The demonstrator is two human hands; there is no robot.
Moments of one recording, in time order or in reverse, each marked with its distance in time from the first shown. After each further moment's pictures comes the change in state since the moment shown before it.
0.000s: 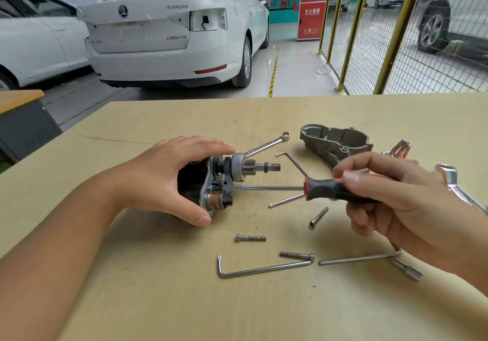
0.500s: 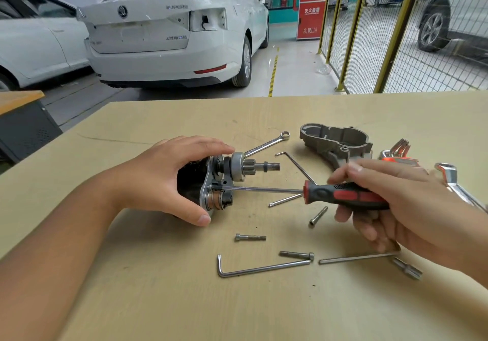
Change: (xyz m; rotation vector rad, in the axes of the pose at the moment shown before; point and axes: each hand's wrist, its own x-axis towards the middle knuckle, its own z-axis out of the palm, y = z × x) left_hand 0.001 0.001 0.001 0.006 0.002 -0.020; right_hand 0.000 -0.003 0.001 -0.118 0.015 0.089
